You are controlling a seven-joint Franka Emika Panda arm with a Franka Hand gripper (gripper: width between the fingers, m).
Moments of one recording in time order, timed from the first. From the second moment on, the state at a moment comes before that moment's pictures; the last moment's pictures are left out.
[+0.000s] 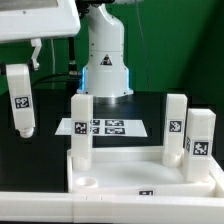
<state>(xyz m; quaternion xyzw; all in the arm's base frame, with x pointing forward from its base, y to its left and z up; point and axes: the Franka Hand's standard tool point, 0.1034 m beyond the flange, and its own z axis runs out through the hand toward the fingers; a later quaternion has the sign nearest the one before) 0.558 -0.173 0.165 -0.99 -0.10 -0.09 0.05</state>
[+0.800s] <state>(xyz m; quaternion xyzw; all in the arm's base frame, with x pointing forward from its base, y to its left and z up) 0.630 -0.128 0.182 -0.98 -0.16 -0.12 0.04</state>
